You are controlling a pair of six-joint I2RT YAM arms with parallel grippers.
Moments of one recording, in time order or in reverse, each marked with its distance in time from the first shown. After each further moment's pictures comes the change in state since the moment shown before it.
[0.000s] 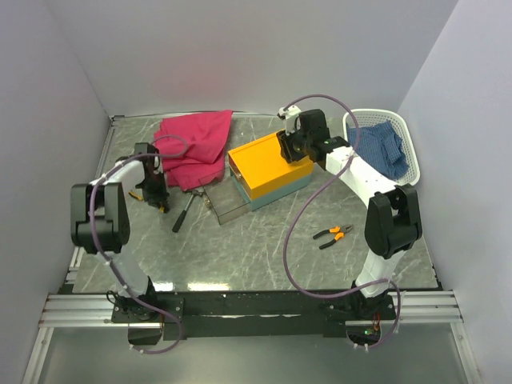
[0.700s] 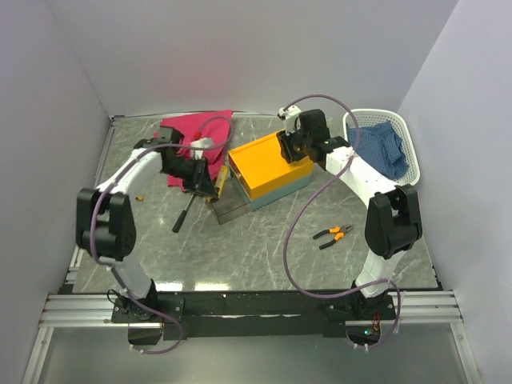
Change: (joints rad) left arm -0.183 -0.154 0.124 -0.187 0.779 0.288; right arm 0.000 -0.004 -0.003 -0.002 0.003 -0.005
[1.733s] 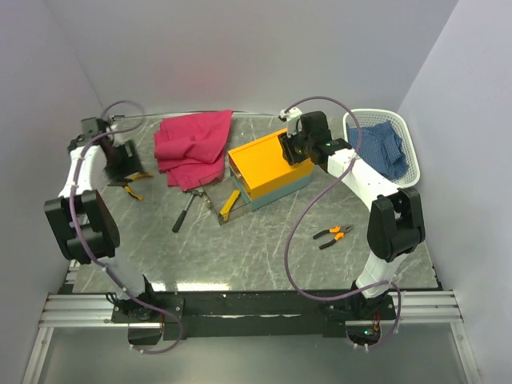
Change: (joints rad) left arm 0.380 0.022 0.126 0.044 -0.546 -0.195; right arm 0.000 -0.031 -0.033 -0.002 0.011 -0.011
